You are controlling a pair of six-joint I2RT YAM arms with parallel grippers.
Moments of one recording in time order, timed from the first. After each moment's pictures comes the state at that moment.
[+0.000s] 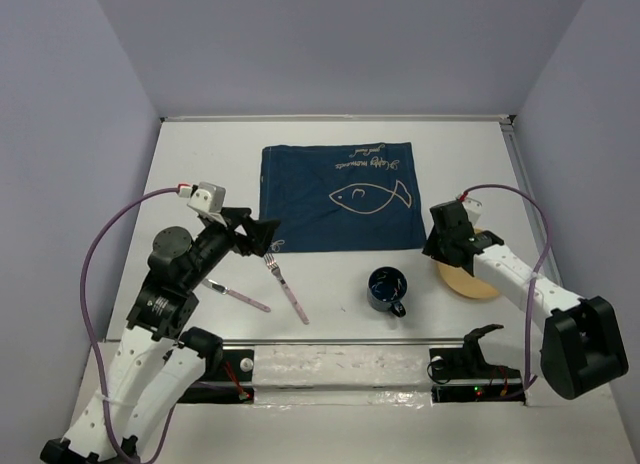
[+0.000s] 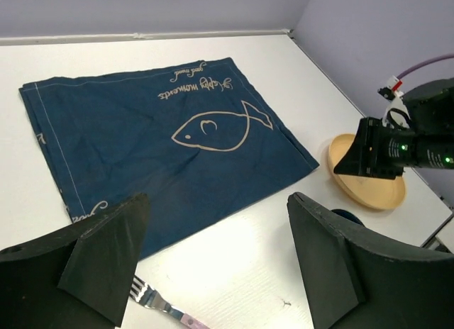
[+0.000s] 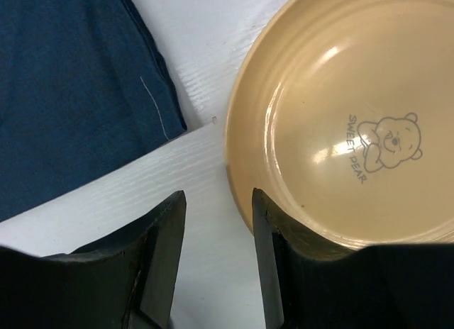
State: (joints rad) left arm -0.39 0.53 0.68 -0.19 0.21 -0.33; right arm 0.35 1.18 0.67 -0.47 0.37 0.68
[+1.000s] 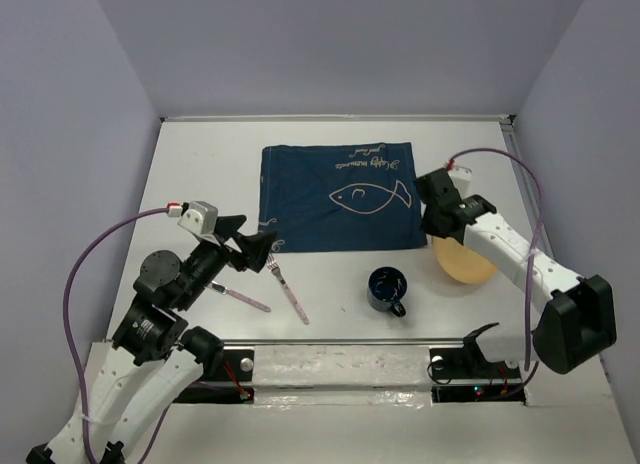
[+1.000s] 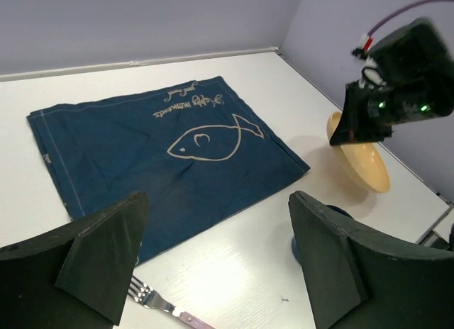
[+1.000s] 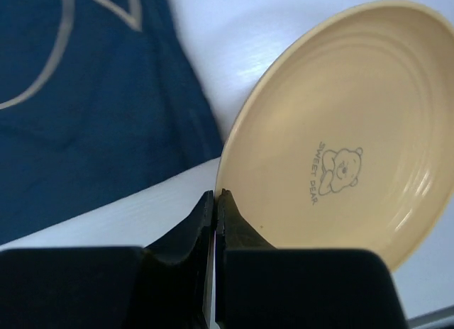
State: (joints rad) left arm -0.56 0.39 0.68 -0.25 0.07 -0.27; right arm 0.39 1.30 0.95 -0.72 0.50 0.68
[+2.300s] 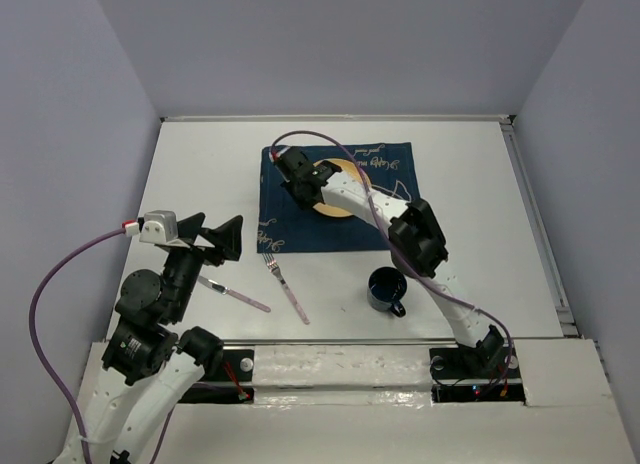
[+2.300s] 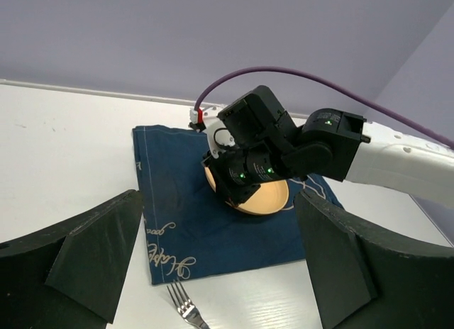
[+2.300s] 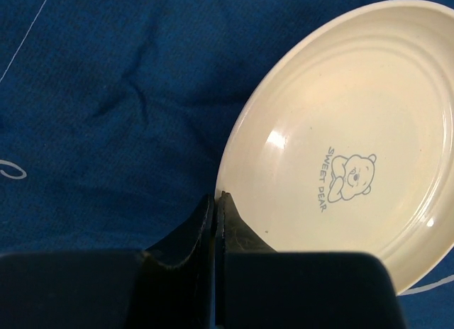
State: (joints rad) left arm -0.51 0.27 0.68 -0.28 -0.26 -0.30; right arm 0.81 2.44 2.22 -0.76 0.32 0.06
